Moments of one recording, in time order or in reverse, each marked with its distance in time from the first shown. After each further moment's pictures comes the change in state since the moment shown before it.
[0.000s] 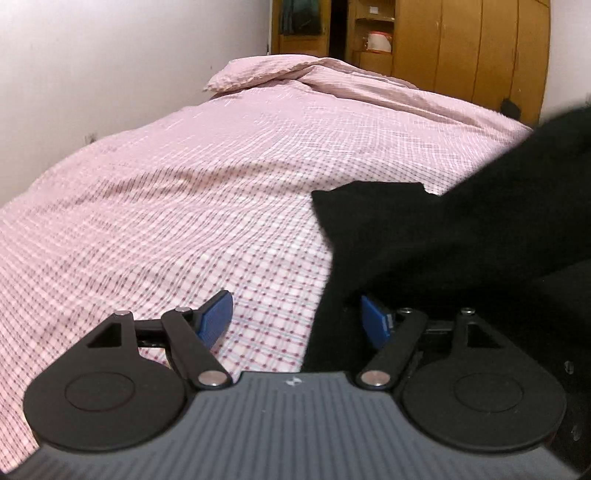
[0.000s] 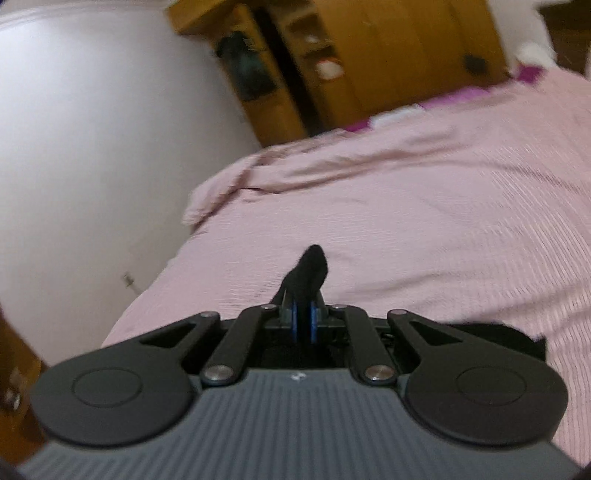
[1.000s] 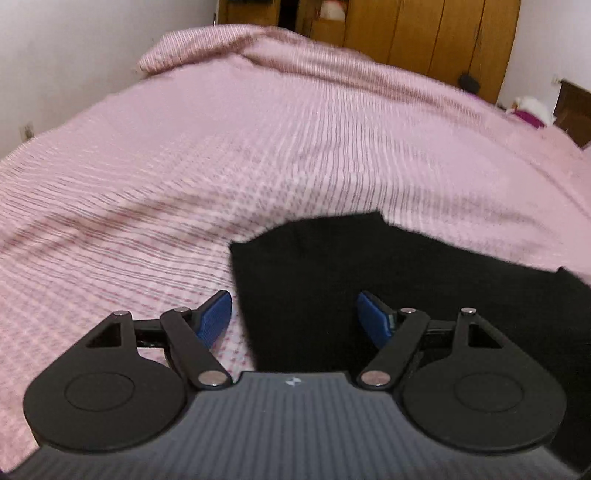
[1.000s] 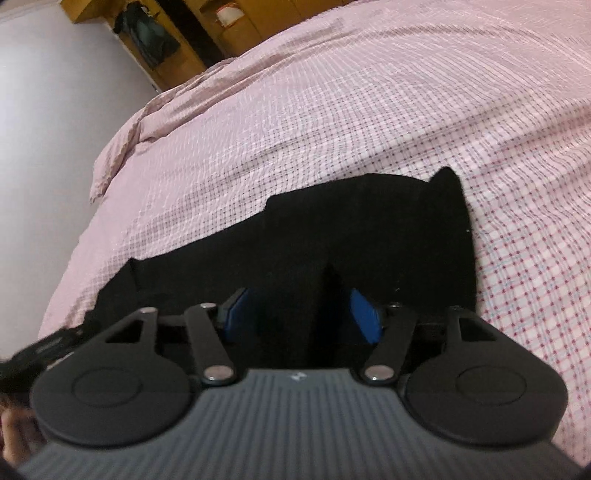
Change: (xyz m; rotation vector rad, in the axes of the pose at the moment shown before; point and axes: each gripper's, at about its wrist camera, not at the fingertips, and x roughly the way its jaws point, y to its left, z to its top) left arm 0.080 -0.033 0.073 0.050 0.127 -0.175; right arm 0.074 -0.136 -0.100 0.184 0.160 -0.154
